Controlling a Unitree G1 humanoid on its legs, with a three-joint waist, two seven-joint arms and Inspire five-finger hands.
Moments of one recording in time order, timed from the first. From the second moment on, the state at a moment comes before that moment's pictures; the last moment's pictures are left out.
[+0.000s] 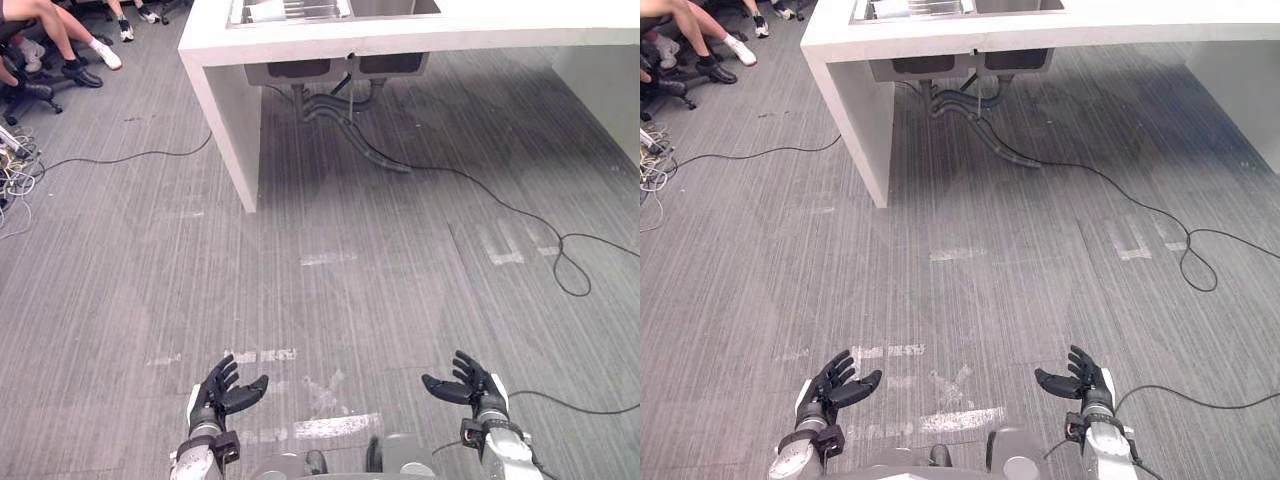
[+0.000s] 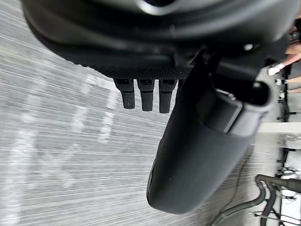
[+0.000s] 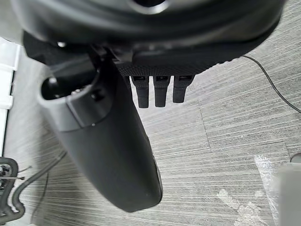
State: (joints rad) left arm 0.27 0.11 0.07 0.44 -0.26 -0.08 0.08; right arm 0.14 -0.19 -0.19 0.64 0.09 -0.03 -0.05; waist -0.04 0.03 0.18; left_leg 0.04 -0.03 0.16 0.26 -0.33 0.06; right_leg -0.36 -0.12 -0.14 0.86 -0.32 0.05
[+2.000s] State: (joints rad) left arm -0.14 0.66 0.02 -0.07 -0.04 -0.21 0.02; right arm 0.23 -0.25 -0.15 0.73 0.09 -0.08 0.04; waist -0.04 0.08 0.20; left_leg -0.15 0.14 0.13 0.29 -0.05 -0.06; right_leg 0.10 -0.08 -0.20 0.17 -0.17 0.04
